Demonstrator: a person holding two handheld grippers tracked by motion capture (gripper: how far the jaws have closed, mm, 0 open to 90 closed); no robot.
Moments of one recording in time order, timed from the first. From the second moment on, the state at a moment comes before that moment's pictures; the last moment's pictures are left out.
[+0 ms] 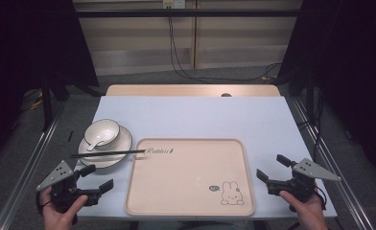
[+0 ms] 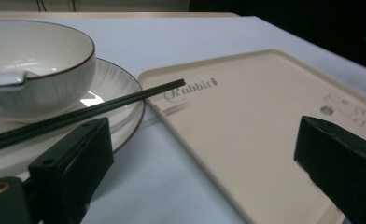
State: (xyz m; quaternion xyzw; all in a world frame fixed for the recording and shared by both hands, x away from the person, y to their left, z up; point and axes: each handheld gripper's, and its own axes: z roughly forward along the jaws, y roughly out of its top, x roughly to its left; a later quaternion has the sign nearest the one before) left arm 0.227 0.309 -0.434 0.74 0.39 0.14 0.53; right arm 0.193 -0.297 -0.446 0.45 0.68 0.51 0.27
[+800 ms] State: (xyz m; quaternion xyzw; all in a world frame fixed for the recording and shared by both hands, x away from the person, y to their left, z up) left arm 0.291 0.369 -0.444 0.80 0.35 0.13 0.47; right arm 0.194 -0.296 -0.446 0.44 0.69 0.51 0.26
